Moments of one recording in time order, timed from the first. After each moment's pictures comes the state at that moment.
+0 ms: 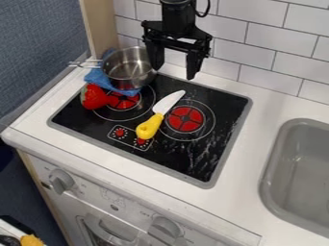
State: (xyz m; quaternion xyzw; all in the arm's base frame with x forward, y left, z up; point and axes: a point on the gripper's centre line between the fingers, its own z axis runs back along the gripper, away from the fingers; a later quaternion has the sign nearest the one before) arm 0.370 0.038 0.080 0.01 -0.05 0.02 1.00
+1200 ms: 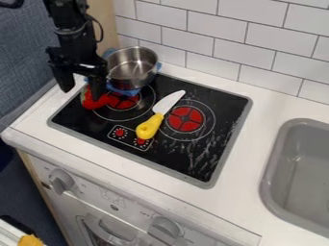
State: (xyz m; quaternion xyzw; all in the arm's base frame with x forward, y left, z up) arm 0.296 0.167 0.043 0.03 -0.02 0.05 1.00
